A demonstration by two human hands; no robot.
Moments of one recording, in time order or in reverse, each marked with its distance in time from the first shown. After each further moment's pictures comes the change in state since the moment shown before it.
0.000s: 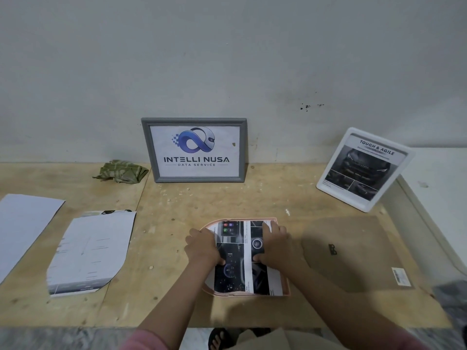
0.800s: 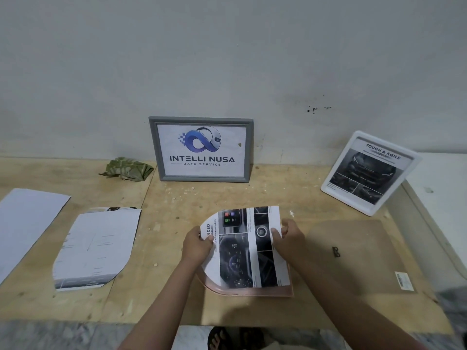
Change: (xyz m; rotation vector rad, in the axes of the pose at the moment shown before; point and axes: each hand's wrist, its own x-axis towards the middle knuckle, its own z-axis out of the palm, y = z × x) left_hand 0.008 -0.033 0.001 -0.858 0.121 0.032; right_hand -0.002 0.007 -0.020 0.752 0.173 0.385
